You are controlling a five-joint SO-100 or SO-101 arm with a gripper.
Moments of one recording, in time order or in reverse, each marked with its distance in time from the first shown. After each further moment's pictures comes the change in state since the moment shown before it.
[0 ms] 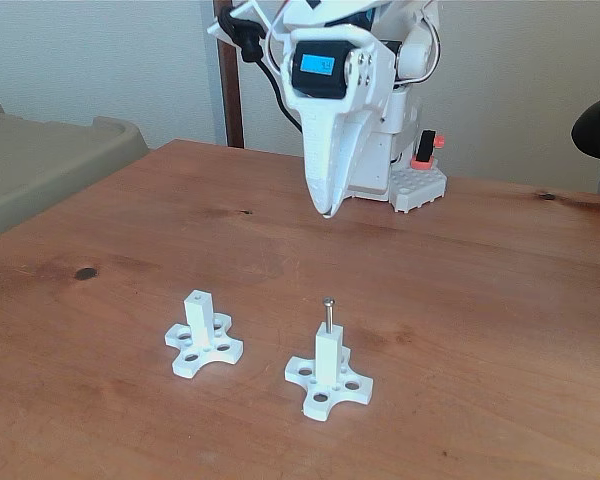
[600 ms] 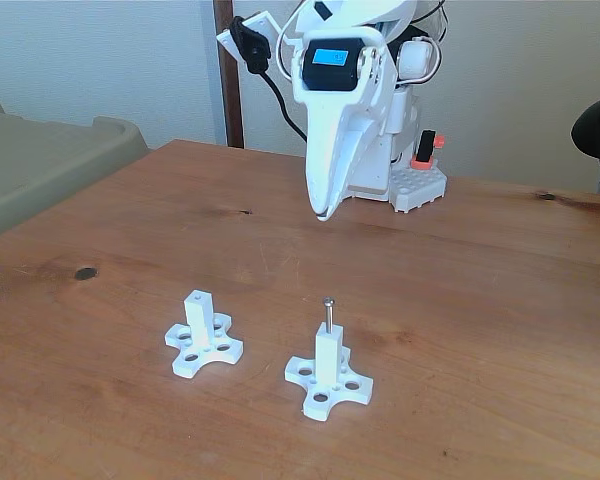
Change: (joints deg) arm 0.0 22.6 9.3 5.4 -3.6
